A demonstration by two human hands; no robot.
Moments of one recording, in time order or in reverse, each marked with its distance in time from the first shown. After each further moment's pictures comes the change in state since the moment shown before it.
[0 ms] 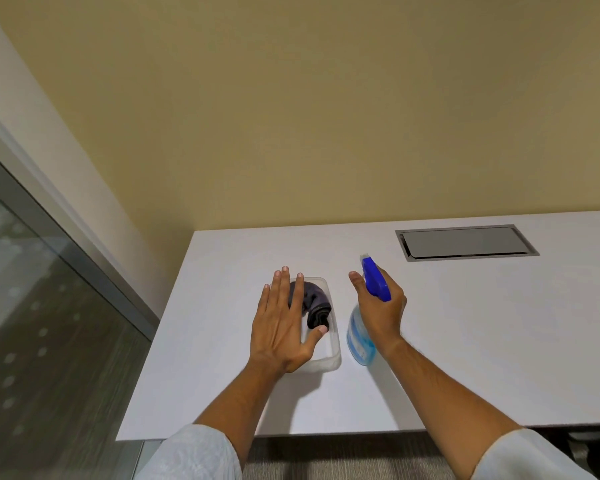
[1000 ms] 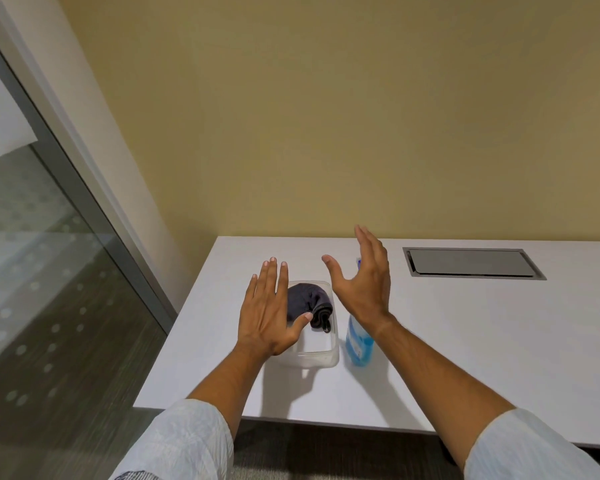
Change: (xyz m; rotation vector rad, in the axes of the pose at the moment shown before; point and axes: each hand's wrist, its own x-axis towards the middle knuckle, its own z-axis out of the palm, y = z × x) left_hand -0.025 0.005 -0.048 0.114 0.037 -0.121; right_hand -0.017 -0.079 0.003 -0.475 -0.144 -0.517
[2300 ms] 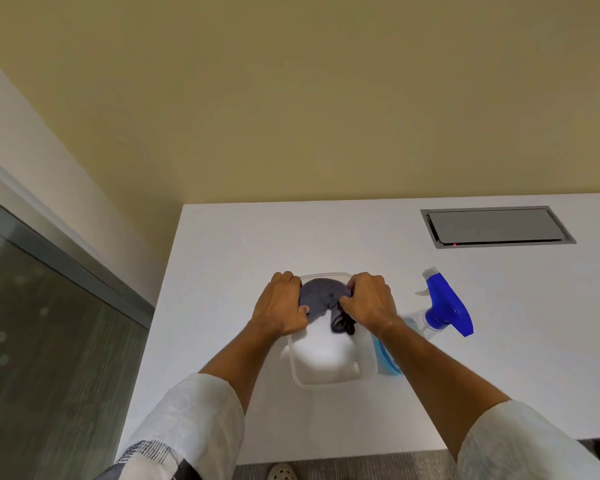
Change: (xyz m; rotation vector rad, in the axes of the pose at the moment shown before) left_hand 0.124 -0.074 0.124 -0.354 -0.399 0.080; right_hand 0.022 0.098 0.140 -0.581 -0.674 0.520
